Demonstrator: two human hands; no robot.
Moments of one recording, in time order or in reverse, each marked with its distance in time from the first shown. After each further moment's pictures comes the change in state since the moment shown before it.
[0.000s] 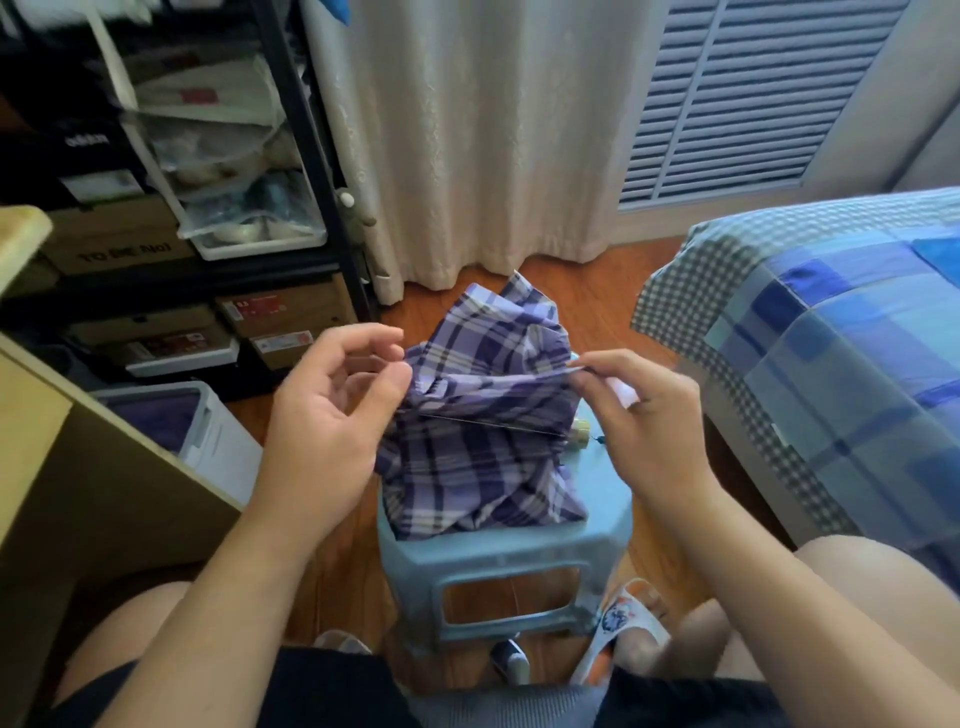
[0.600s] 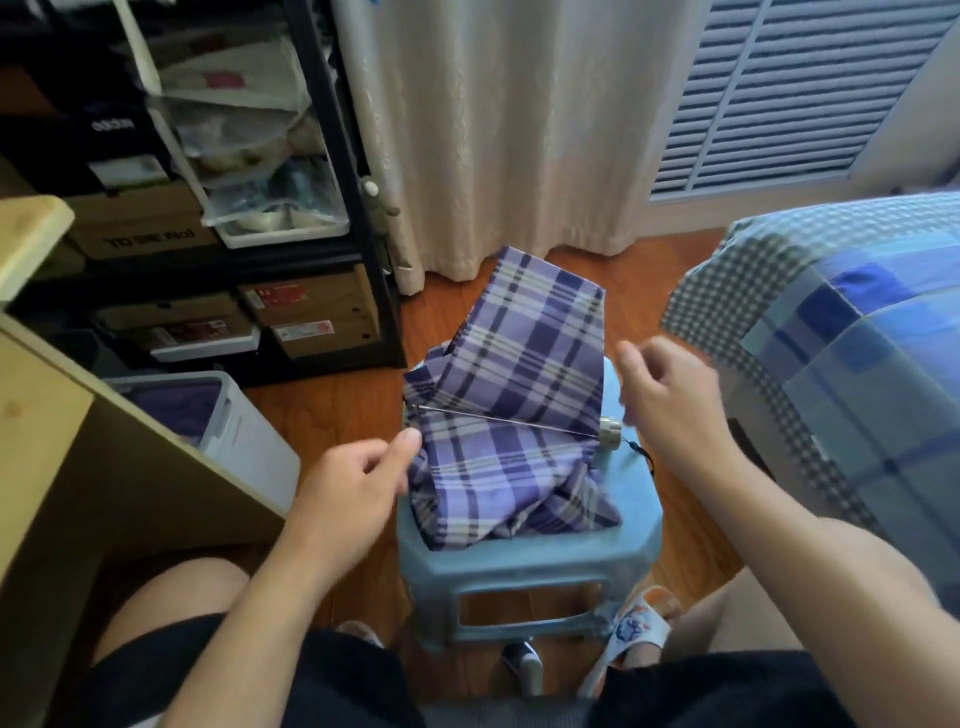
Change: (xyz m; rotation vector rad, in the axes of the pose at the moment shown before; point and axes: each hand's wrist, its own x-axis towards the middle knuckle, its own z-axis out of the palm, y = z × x) left_hand -0.016 -0.043 -0.008 0.412 -0.192 -0.496; right_hand 0.037 0.034 0.016 -0.166 -0.144 0.483
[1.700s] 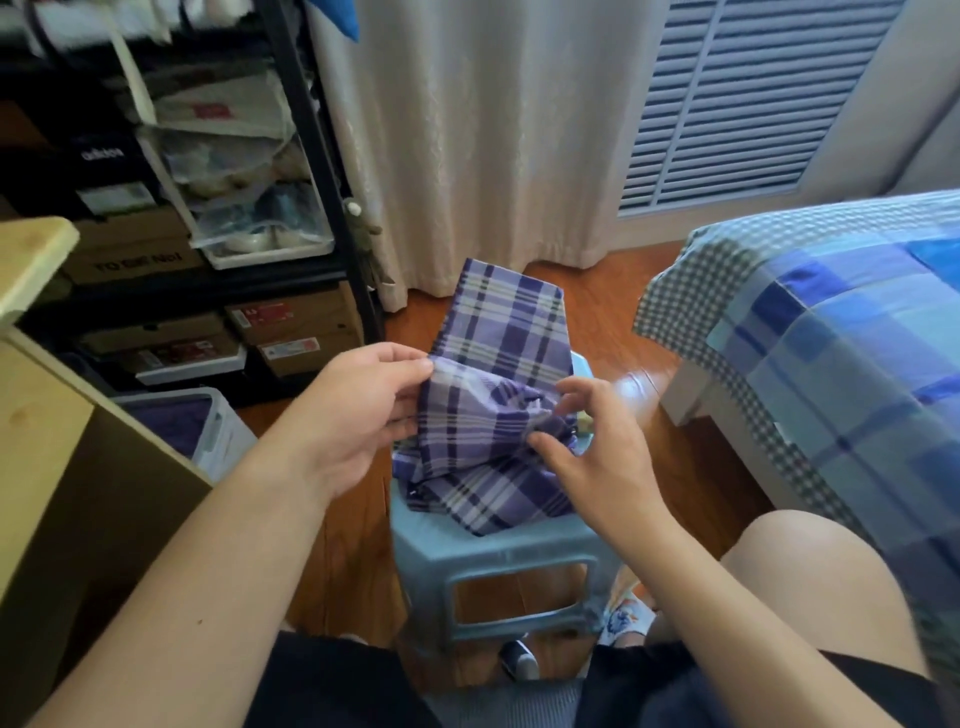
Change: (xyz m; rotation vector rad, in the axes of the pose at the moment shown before) left_hand 0.016 0.071 -0.022 -0.612 -0.222 -0.113; right_hand -0.083 0.000 0.023 0.085 -0.025 -0.234
